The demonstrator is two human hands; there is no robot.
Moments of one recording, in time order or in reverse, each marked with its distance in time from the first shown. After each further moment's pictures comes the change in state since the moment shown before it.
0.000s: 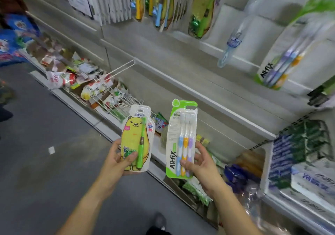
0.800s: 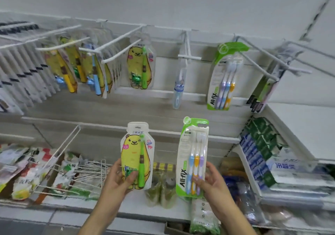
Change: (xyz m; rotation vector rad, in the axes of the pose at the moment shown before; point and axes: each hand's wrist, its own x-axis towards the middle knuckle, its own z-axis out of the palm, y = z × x) left_hand 0.166 0.094 0.049 0.115 -0.432 0.032; right_hand 0.033 -0.054 -0.004 0.338 0.473 -0.174
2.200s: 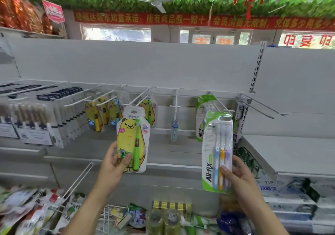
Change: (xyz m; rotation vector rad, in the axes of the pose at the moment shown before) left_hand -0.058 0.161 0.022 0.058 -0.058 0.456; right_hand -0.113 -0.134 -0.018 -0.109 0.129 -0.456
